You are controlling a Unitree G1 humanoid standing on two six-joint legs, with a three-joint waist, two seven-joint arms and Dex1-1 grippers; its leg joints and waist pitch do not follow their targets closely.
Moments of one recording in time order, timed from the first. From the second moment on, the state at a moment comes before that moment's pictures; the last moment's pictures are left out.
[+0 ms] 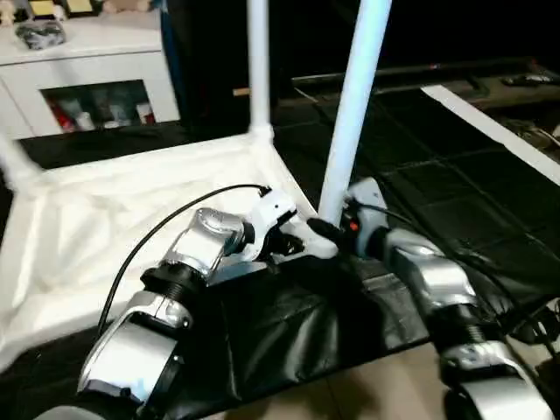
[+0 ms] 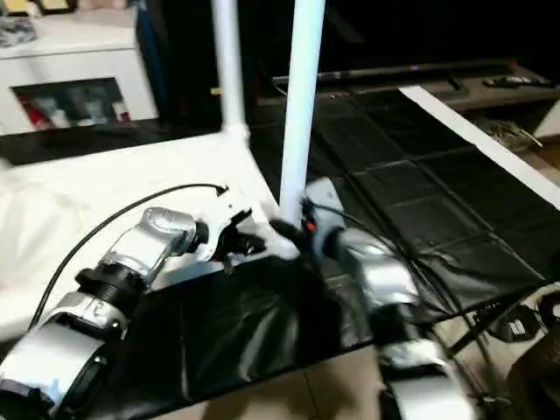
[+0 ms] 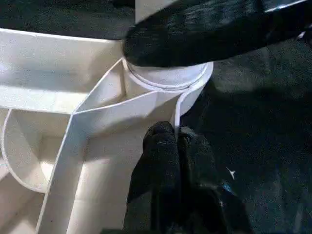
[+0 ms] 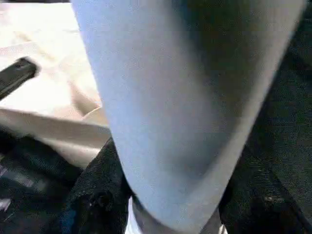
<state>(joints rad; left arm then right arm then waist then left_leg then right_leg) -0.80 0.12 -0.20 0.79 0.11 0.39 -0.94 -0.59 -0.10 0.02 0.59 0.06 0.30 0.57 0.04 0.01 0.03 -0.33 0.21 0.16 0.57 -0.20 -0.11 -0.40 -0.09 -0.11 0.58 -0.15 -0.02</state>
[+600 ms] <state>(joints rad) -0.74 0.22 -0.29 0.70 0.11 0.27 -1.16 -0.44 -0.26 0.09 0.39 0.14 0.32 0.89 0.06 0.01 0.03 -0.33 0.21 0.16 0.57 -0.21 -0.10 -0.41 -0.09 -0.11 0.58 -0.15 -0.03</state>
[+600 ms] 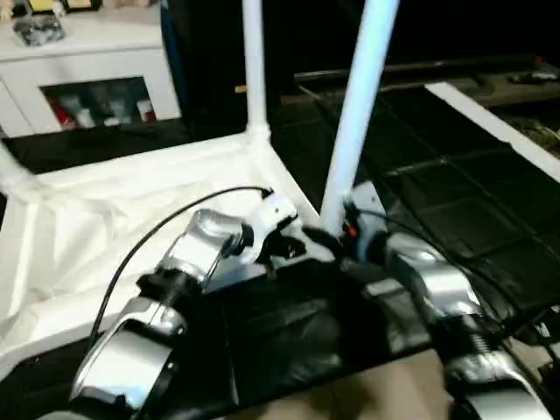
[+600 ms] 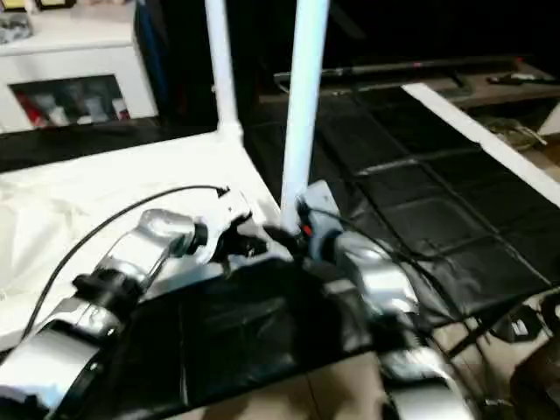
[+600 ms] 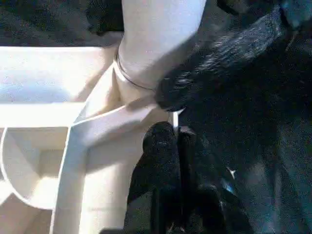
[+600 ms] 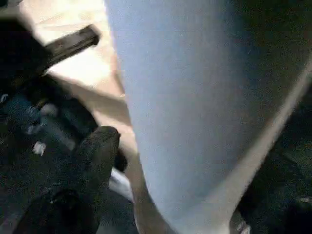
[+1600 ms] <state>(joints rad) -0.71 0.34 -0.37 0.64 0.09 0.13 -1.37 -0.35 -0.46 0.13 0.28 0.23 0.30 1.18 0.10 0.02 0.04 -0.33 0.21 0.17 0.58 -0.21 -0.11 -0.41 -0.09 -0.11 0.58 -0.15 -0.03</state>
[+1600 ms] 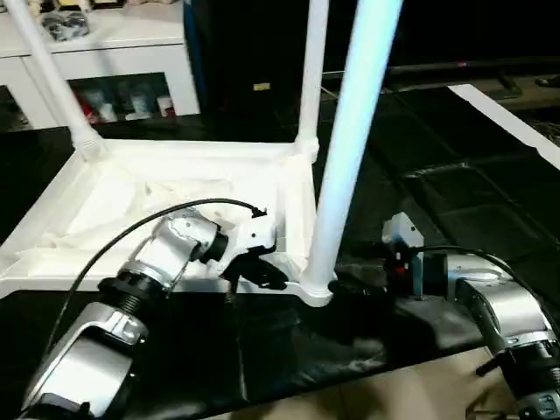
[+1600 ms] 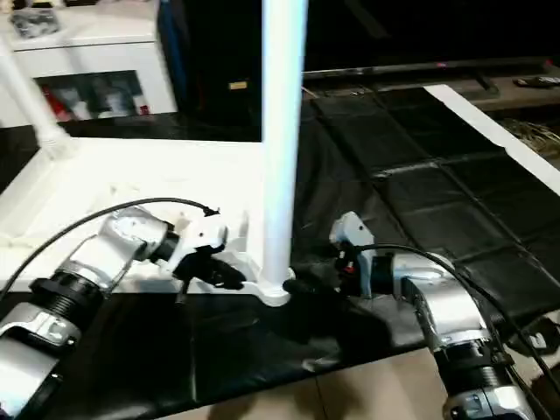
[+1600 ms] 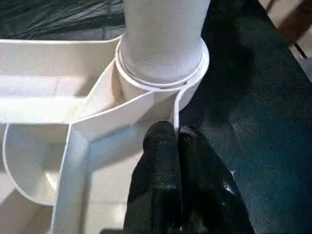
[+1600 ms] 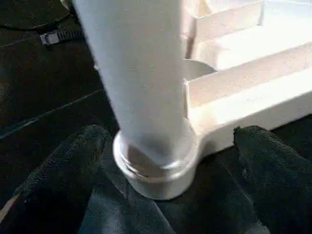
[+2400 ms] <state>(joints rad) -0.71 0.37 -0.36 0.65 0.07 0.14 -1.39 -0.35 -0.46 0.15 0.28 0.23 0.27 1.19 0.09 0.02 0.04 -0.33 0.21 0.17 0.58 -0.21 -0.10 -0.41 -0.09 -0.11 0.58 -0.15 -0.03</state>
